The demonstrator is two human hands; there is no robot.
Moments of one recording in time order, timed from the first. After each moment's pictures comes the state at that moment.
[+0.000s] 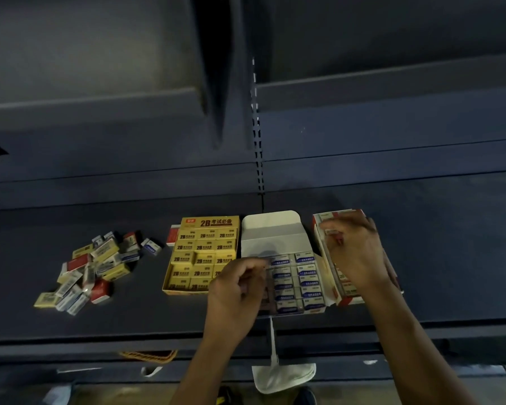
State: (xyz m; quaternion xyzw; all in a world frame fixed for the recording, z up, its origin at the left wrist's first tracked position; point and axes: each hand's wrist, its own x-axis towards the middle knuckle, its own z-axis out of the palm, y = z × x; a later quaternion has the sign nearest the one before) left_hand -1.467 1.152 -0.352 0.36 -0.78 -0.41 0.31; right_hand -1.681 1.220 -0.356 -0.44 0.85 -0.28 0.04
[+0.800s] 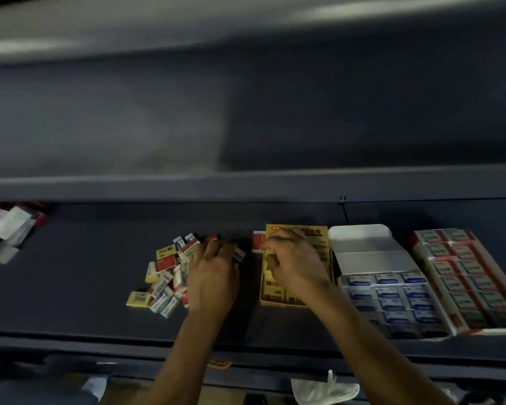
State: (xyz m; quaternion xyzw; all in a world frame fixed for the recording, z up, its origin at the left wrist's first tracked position) left_hand -1.339 0.993 -0.364 0.44 -0.88 -0.02 0.19; right_hand -1.491 1.061 -0.340 -0.61 0.75 -0.21 0.10
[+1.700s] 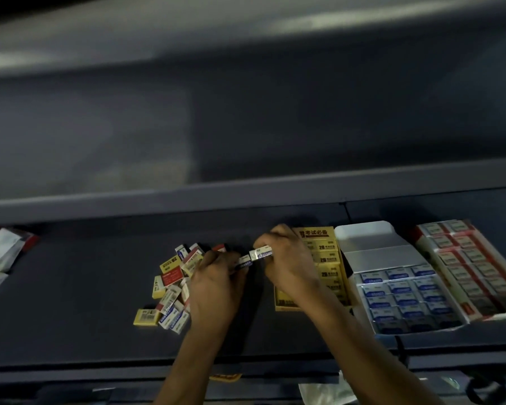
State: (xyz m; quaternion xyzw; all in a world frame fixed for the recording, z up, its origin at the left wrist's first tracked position) left_hand -1.324 0.985 -0.351 0.43 -0.86 -0.13 0.25; right_hand -1.463 1.037 -0.341 -0.55 0.79 -0.26 0.10
